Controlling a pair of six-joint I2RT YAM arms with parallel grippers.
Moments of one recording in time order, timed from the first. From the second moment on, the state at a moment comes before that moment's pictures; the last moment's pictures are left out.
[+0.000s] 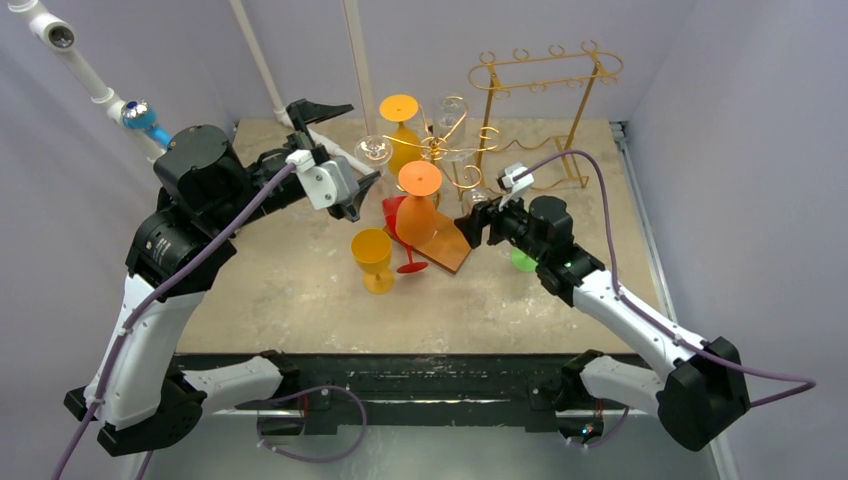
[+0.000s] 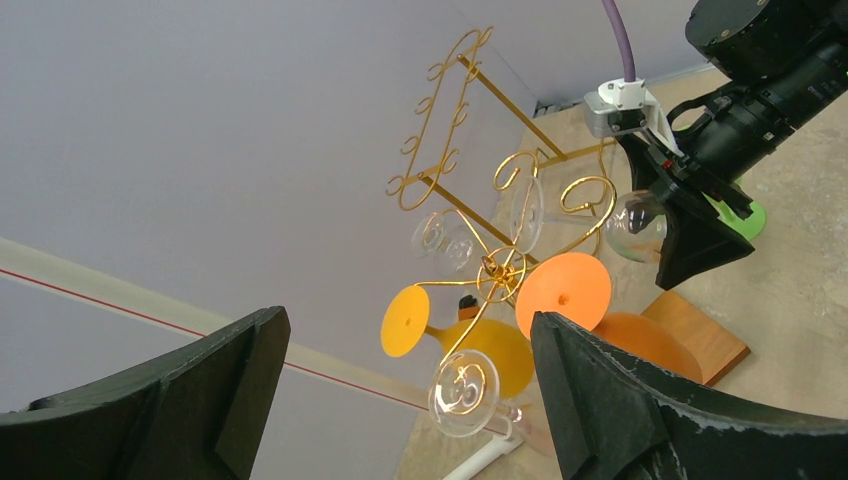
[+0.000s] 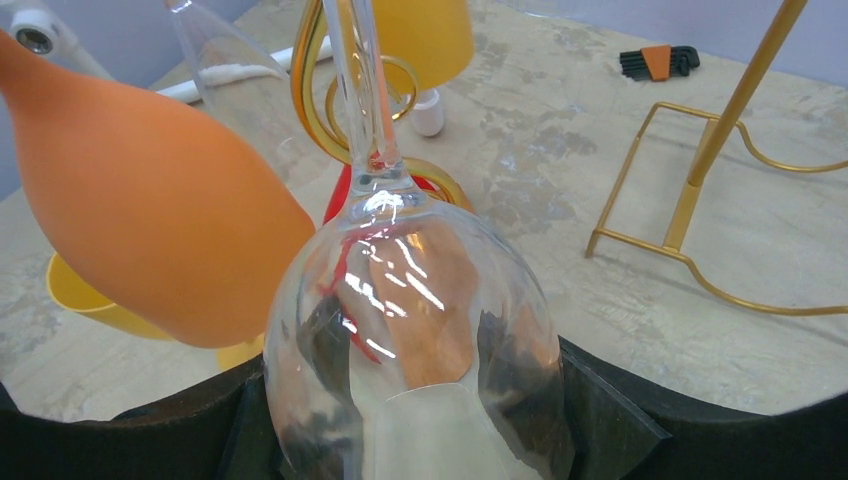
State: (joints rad) left arm -0.62 1.11 1.79 -0.68 0.36 0.76; right arm 0.53 1.10 0.73 0.15 -0.13 0.15
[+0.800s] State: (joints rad) left arm -0.62 1.11 1.77 -0.67 0.35 0.77; right arm 0.53 1.06 0.57 0.43 -0.25 0.14
